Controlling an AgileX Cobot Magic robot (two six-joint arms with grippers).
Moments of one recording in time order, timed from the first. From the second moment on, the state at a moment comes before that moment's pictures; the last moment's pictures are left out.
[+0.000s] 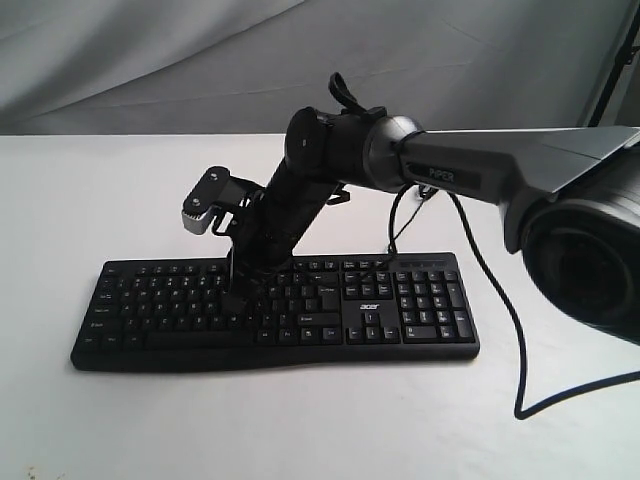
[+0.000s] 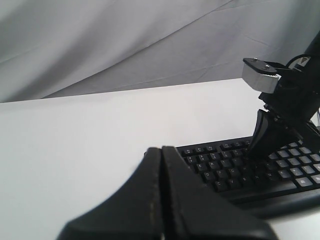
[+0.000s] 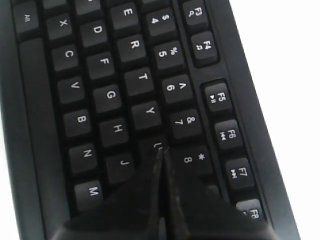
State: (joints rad) left arm -0.20 0.00 0.00 0.04 0.26 -0.02; right arm 0.65 2.40 -1.89 0.50 0.88 -0.94
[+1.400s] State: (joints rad) left arm -0.20 0.00 0.00 0.04 0.26 -0.02; right arm 0.84 1.40 -1.02 0.45 0.34 -0.89
